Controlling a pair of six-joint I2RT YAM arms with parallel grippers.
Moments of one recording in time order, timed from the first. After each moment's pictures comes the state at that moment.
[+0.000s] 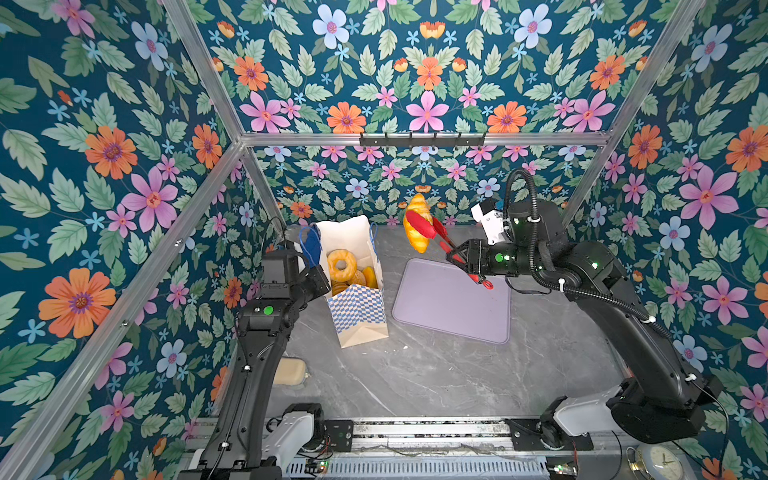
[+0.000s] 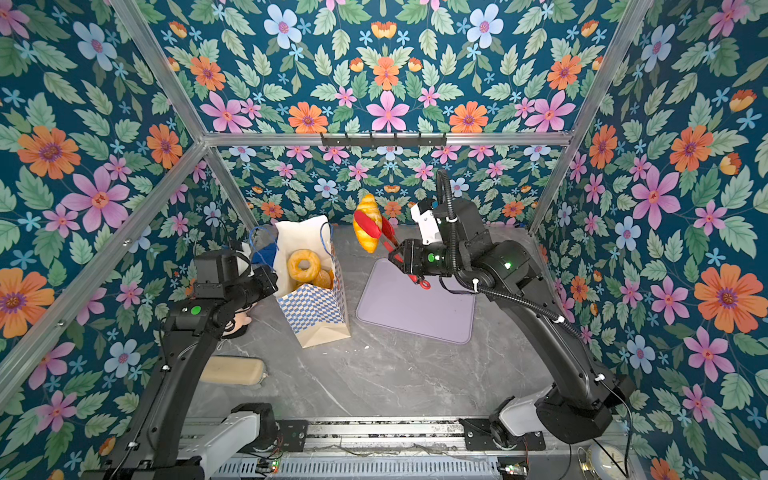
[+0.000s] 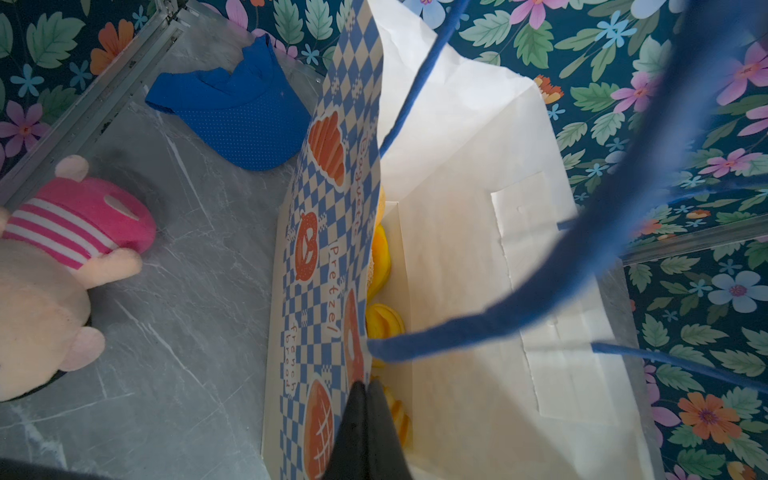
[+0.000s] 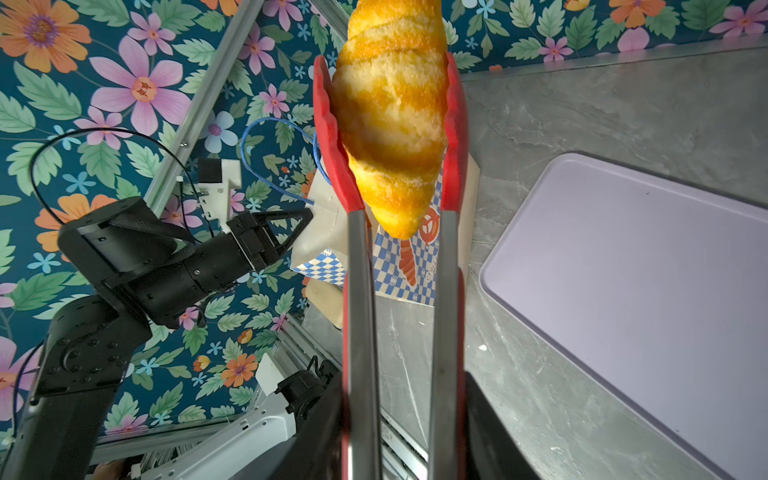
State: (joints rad) left arm -0.07 1.01 1.14 -0.76 0.13 -0.47; right arm 0.67 1.43 1.92 -1.03 -0.26 0.58
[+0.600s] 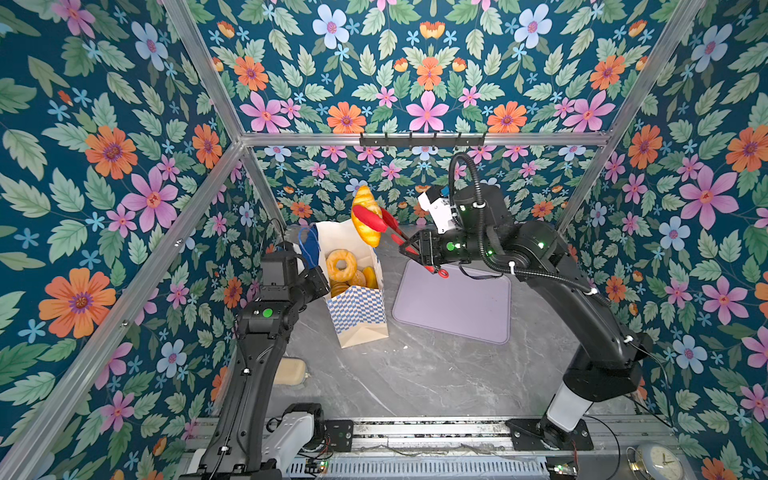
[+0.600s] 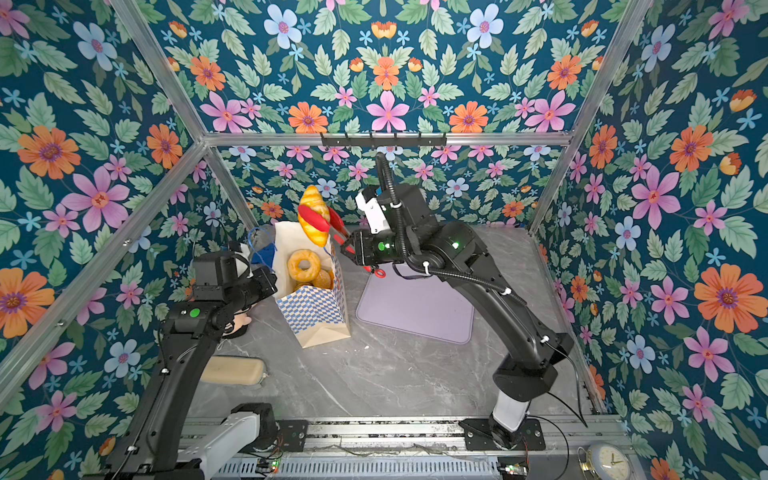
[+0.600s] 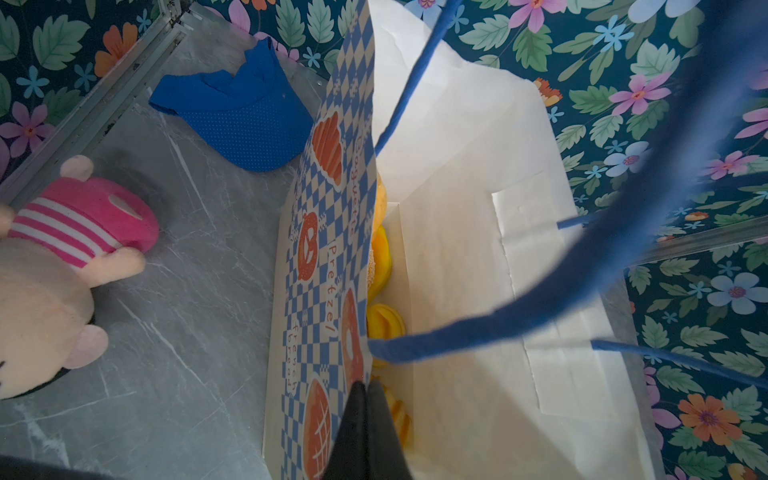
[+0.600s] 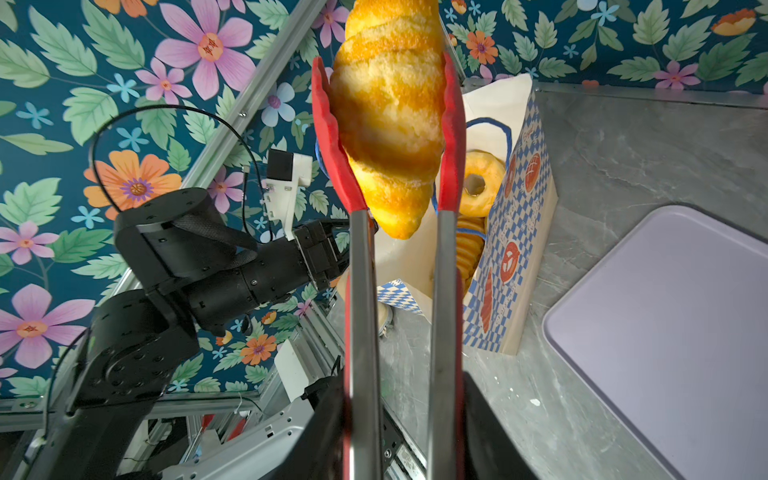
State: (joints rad) left arm -0.07 0.99 1.12 -0.76 0.13 -0.47; right arm 0.84 1.77 2.34 -1.09 -0.21 0.54
